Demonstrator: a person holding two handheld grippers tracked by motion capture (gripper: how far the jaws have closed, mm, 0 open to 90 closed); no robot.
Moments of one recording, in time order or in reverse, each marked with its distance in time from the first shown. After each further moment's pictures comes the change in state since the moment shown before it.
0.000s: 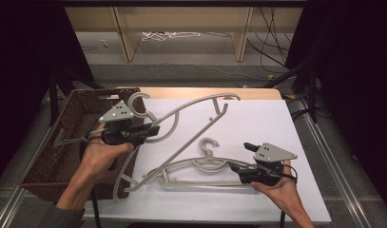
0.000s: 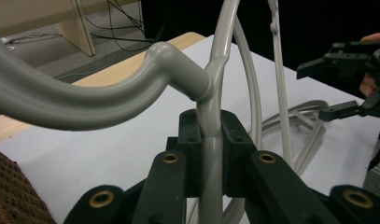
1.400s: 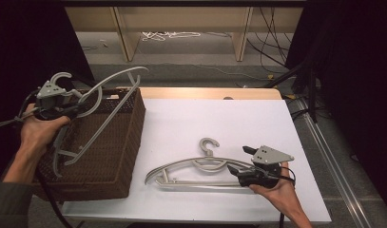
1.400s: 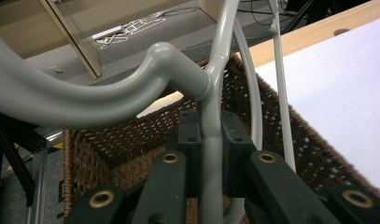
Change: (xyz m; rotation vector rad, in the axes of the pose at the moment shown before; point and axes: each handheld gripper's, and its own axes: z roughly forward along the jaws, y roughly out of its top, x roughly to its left) left arm 0.158 -0.040 -0.075 0.097 0.511 -0.059; right arm 0.002 -0.009 0.005 0.031 0.014 0.001
